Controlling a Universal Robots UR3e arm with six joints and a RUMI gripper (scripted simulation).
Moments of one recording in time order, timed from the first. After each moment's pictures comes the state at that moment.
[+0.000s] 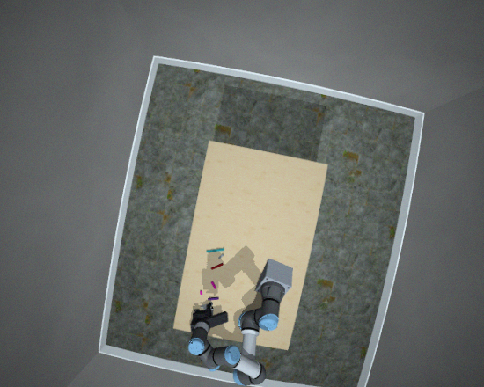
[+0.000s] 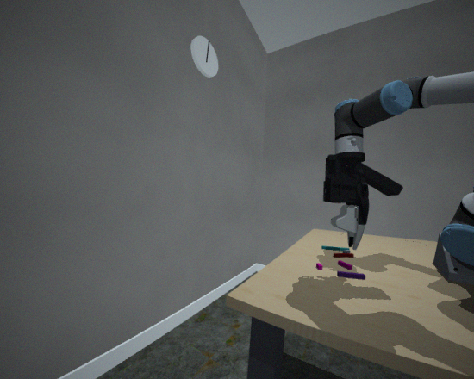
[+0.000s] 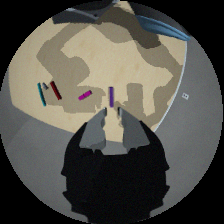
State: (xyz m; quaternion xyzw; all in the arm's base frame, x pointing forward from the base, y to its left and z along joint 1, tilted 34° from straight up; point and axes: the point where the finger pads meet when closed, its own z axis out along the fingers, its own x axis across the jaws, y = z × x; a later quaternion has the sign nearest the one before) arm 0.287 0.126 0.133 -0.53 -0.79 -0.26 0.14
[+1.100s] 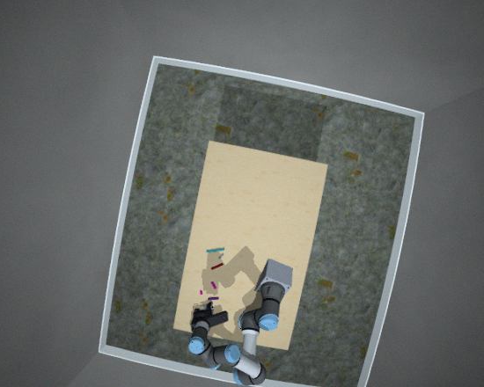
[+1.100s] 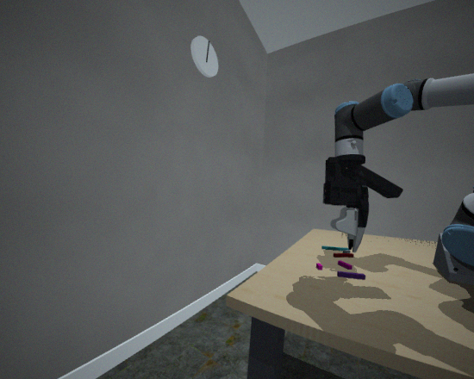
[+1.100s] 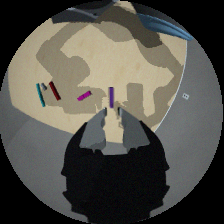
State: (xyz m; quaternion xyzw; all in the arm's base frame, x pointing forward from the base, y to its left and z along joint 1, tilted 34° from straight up) arm 0.288 0.129 0.128 -0.53 -0.79 -0.26 0.14
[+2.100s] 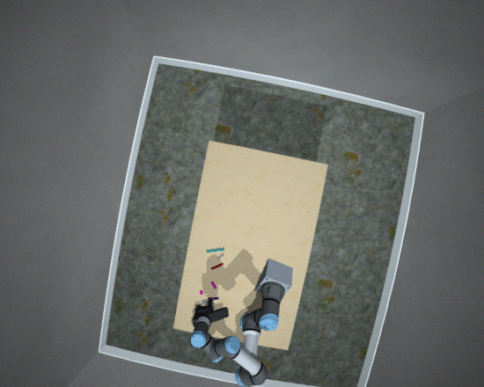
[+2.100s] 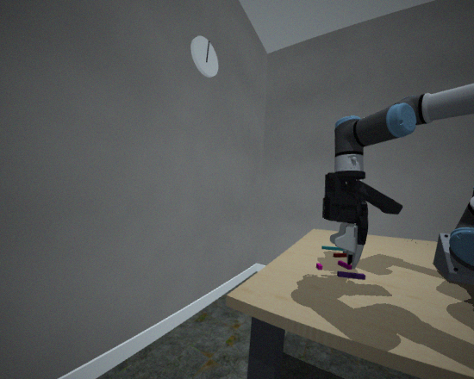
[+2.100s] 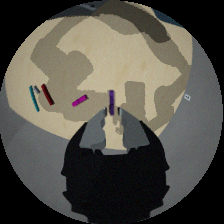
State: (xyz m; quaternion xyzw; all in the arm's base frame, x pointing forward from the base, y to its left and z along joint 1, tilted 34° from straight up) arm 0.290 0.151 0.097 -0.53 -0.79 -0.26 0.14
